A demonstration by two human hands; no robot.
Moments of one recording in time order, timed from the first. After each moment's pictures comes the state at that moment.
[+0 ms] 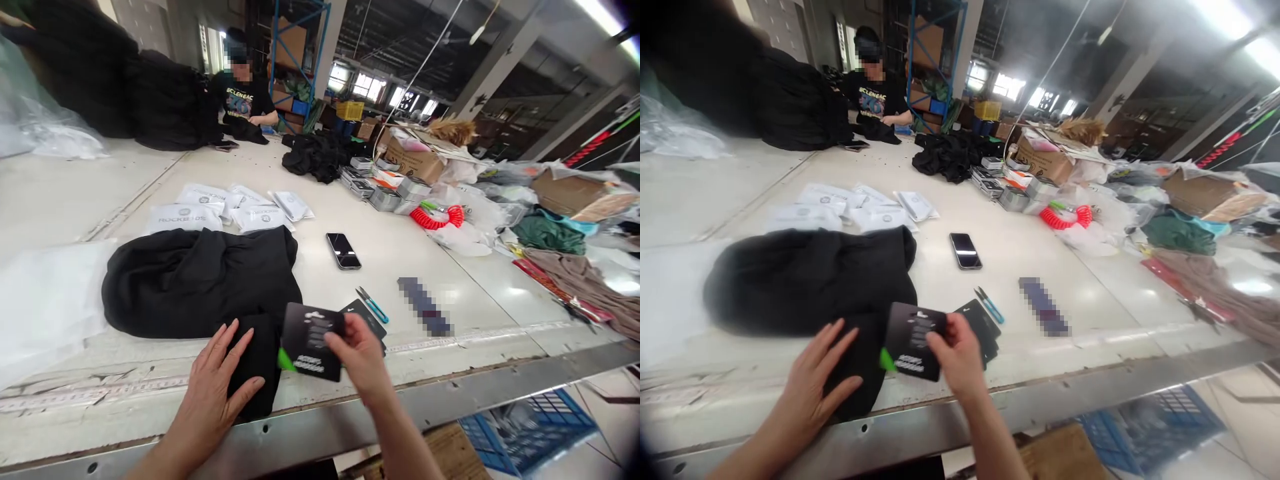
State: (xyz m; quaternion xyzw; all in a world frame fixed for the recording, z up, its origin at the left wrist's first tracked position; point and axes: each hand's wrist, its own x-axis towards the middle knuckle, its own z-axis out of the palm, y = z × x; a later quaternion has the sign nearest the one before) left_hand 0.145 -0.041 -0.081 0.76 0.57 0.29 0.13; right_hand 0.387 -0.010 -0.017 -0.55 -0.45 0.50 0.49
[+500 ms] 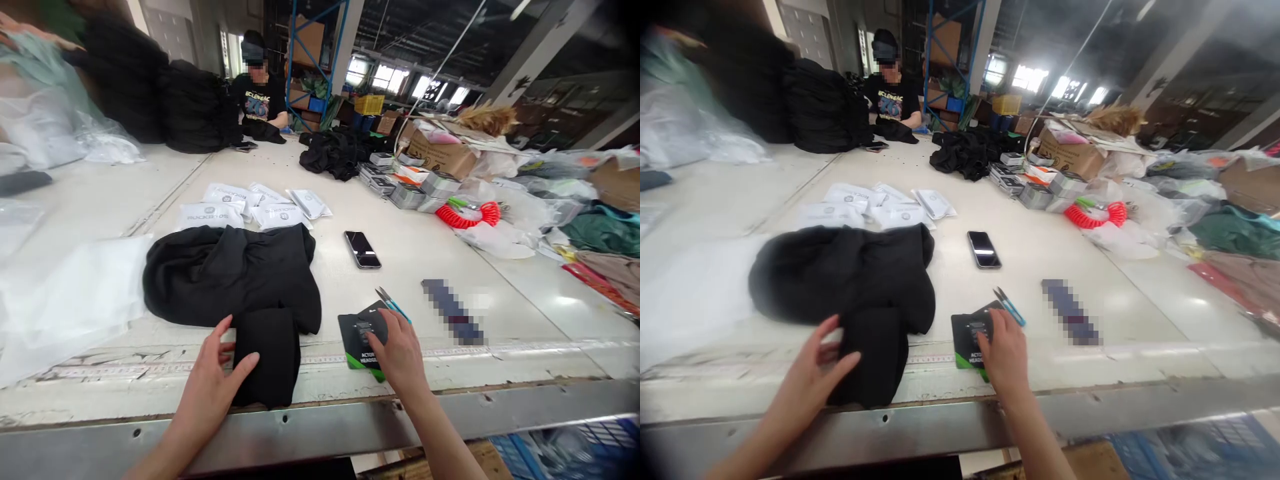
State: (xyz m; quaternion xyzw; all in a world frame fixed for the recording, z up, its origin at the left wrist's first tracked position) left_hand 0.131 -0.046 -0.064 0.55 0.70 0.35 0.30; right_hand 0.451 0.004 -0.062 -0.68 -0.68 0.01 0.28
